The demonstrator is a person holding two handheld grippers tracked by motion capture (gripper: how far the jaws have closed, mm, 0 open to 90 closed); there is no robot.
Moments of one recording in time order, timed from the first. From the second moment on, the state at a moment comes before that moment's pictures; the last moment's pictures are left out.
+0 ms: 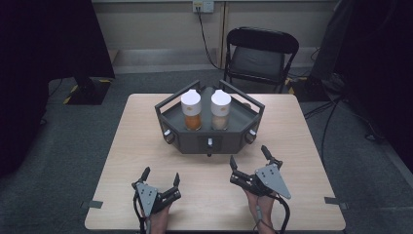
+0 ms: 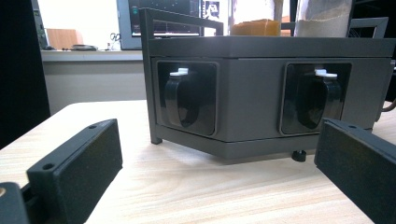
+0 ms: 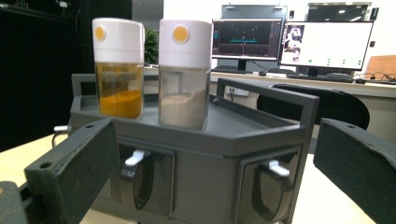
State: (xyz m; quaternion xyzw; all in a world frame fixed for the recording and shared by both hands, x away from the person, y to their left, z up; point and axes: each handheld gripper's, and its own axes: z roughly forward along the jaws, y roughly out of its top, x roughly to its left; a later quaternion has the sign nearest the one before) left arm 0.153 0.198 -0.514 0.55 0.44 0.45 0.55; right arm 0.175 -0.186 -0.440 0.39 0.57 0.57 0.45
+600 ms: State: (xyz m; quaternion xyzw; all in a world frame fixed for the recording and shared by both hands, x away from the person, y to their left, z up) left arm 0.153 0.198 -0.514 0.54 0.44 0.45 0.55; right arm 0.162 -0.185 -0.470 0.41 0.57 0.56 0.44
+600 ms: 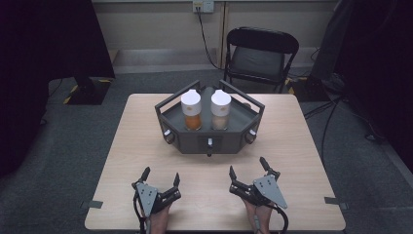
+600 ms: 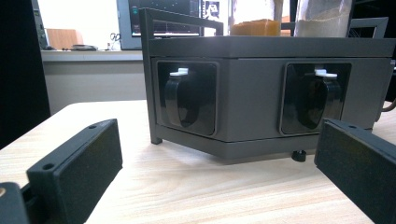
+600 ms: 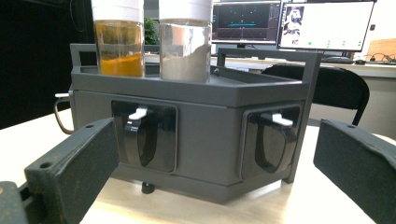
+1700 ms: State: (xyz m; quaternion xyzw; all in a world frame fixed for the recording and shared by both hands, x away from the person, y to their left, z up) left arm 0.153 0.199 -0.514 0.55 0.44 0.45 0.56; right arm 0.146 -0.180 -0.510 0.42 0.57 0.56 0.43
